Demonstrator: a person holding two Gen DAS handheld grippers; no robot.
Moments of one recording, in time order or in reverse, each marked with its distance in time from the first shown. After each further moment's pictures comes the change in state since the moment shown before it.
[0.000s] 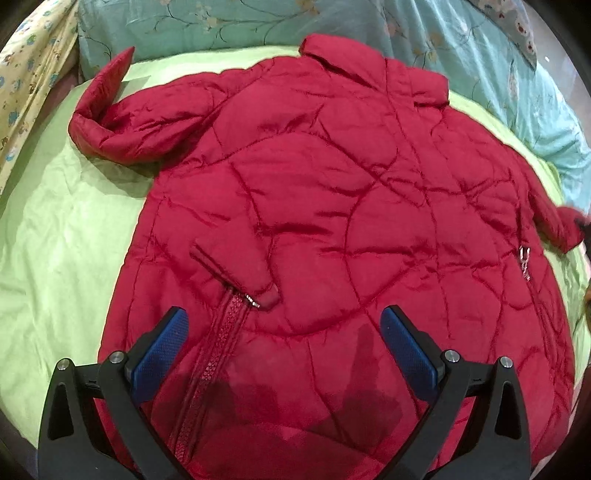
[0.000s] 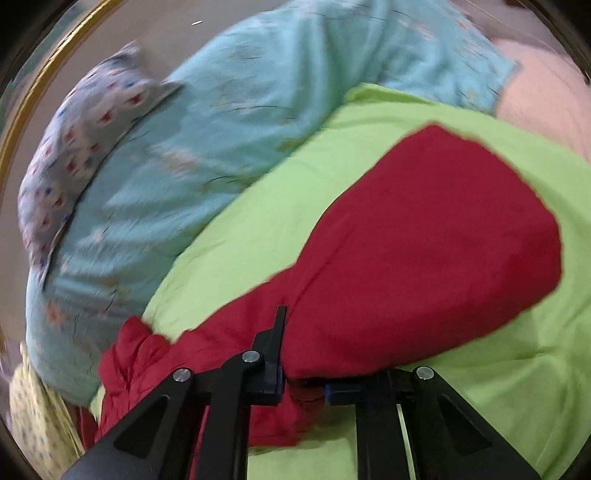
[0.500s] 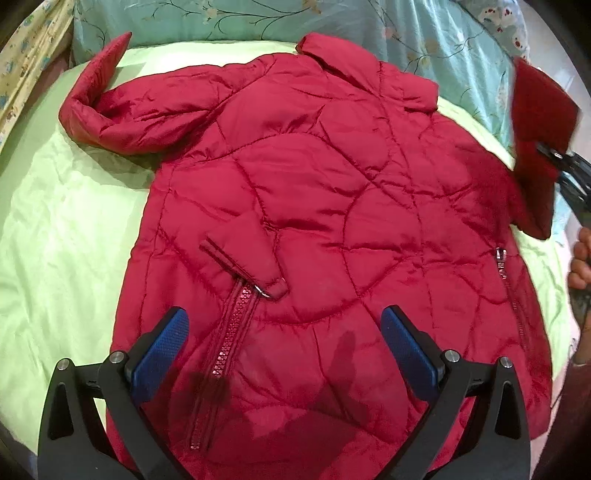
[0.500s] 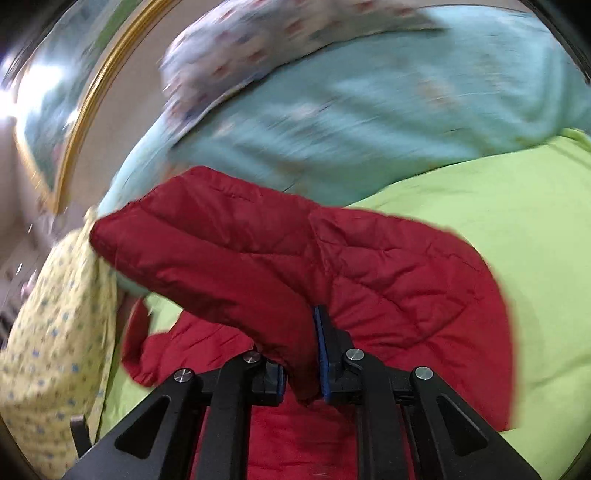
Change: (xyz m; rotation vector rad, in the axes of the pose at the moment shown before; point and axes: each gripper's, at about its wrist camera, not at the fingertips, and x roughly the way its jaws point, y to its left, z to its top) left arm -0.013 0.024 0.004 -0.028 0.034 -0.123; right arm 0.033 0.241 -0.099 -0.409 0.210 0.334
